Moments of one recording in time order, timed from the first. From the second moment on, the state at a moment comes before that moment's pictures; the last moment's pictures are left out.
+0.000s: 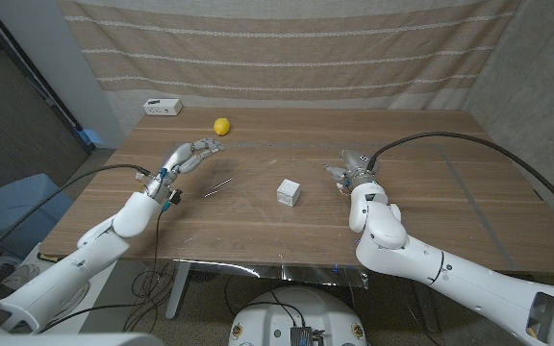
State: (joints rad) left arm 0.92 0.76 0.37 -1.18 0.09 -0.78 0.26; left_hand 0.45 0.18 0.65 -0.14 0.19 0.75 0.04 0.25 0.17 0.49 -0.02 0.29 0.19 0.25 -0.02 0.20 0.17 0.12 0.12 0.25 0.19; right arm -0.75 -0.66 -1.01 -2.11 -0.77 -1.26 0.00; right_hand 0.68 0.13 -0.02 0.04 0.23 0.38 -0.04 0.19 0.19 0.40 0.05 0.34 0.26 0.57 -0.05 0.38 0.43 0.47 0.11 0.68 0.18
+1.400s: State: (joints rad) left arm 0.87 0.84 0.49 -1.13 0.45 -0.82 0.50; left_hand 0.38 0.16 0.69 -0.12 0.18 1.15 0.20 0.25 0.18 0.79 -0.01 0.31 0.19 0.48 -0.05 0.20 0.17 0.22 0.15 0.29 0.20; right arm -1.09 -0.03 -0.53 -1.93 -1.99 -1.02 0.86; right_hand 0.65 0.11 -0.02 0.02 0.21 0.61 0.04 0.22 0.20 0.79 0.07 0.51 0.28 1.06 -0.14 0.54 0.47 0.87 0.01 0.84 0.19
